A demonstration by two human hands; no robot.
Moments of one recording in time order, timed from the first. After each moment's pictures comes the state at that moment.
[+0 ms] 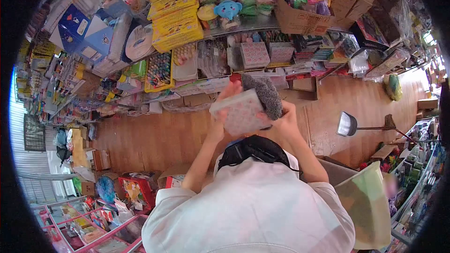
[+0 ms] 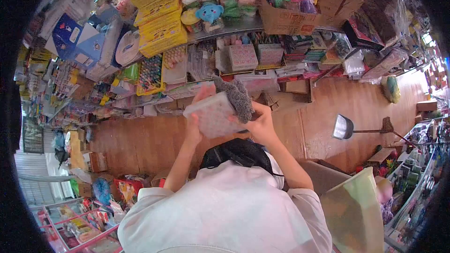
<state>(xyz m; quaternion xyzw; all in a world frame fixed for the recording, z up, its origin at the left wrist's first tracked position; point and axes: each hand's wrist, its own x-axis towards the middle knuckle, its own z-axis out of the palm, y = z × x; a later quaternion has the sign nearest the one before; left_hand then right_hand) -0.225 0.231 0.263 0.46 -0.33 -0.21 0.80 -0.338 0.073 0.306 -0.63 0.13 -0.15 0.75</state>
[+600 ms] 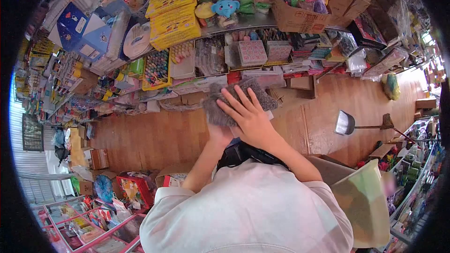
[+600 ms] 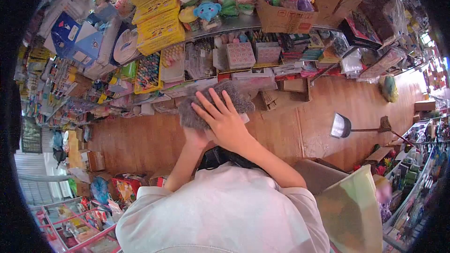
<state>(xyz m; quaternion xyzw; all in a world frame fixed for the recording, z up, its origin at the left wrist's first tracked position) -0.261 0.237 0.245 0.16 -0.03 -0.37 0.92 -0.317 0.116 0.320 -0.95 -0.11 -0.15 0.23</state>
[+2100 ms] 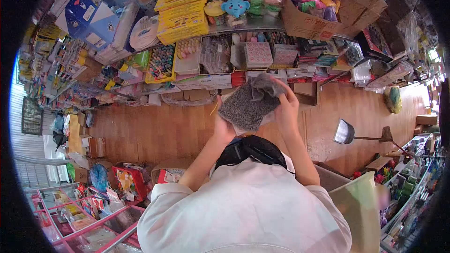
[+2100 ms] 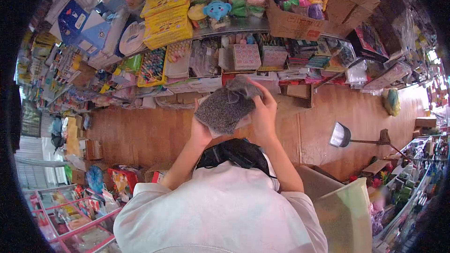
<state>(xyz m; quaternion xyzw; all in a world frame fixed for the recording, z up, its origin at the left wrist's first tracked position) -0.247 0.217 0.241 0.17 0.02 -0.45 0.88 -0.311 0.056 0.288 -0.49 0.18 -0.24 0.82</state>
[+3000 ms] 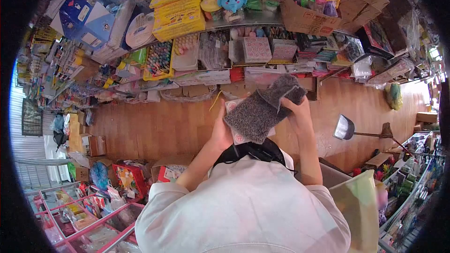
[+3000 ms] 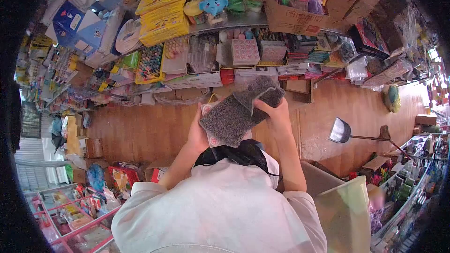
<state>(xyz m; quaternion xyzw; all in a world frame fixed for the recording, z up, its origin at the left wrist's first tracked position) -0.266 0.221 0.257 0.17 0.06 -0.51 0.84 -0.341 0.019 0.276 -0.46 0.20 -0.16 0.85</state>
